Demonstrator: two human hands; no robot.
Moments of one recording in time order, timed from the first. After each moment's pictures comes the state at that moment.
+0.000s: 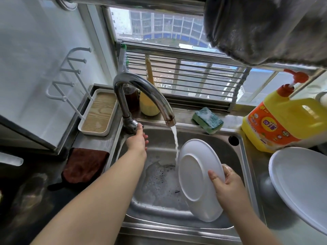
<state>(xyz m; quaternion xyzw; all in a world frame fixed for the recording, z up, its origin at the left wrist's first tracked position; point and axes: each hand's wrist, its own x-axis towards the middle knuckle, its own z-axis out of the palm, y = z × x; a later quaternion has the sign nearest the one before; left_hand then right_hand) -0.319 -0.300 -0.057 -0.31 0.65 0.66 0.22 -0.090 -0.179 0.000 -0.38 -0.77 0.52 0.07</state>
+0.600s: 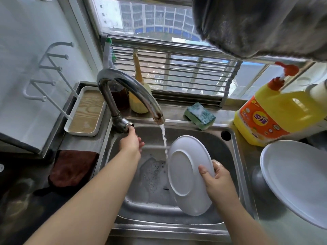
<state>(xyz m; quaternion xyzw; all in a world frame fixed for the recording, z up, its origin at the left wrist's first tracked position) -0.311 -0.294 -0.054 -0.33 0.66 0.62 0.26 -0.096 -0.177 -0.012 -0.41 -0.71 0.57 0.07</state>
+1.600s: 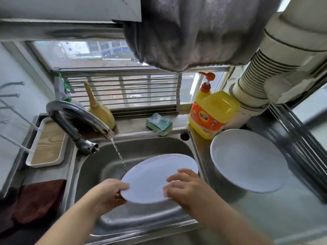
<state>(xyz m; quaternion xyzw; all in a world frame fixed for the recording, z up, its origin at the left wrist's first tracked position) -0.218 -0.324 -0.002 -0.11 0.68 0.47 0.54 -0.031 -0.153 0.034 0.05 -0.98 0.17 0.06</state>
